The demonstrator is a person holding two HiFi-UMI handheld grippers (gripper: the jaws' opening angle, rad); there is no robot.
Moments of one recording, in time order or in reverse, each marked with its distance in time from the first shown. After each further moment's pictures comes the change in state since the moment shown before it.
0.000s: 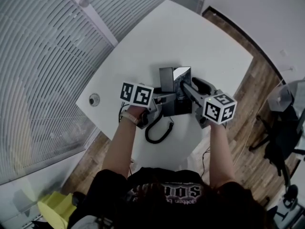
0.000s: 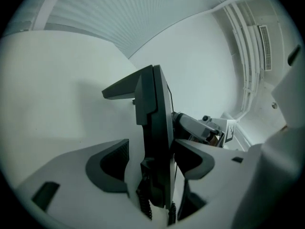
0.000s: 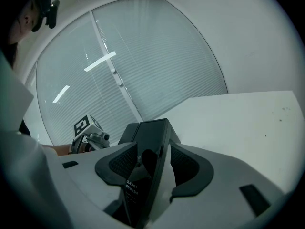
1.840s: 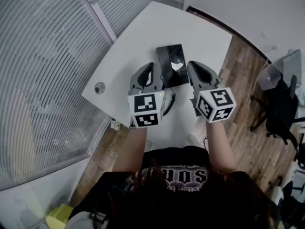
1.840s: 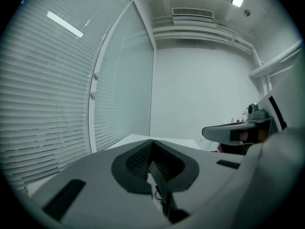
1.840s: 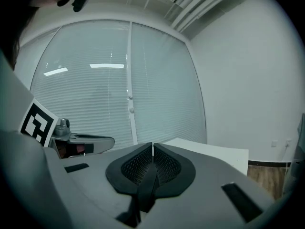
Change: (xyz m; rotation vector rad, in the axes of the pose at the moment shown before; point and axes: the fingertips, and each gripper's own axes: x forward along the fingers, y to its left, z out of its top) left arm -0.161 -0.128 0.022 0.629 -0.710 0.642; right arm -0.113 0.135 0.059 -0.284 -0.332 -0.321
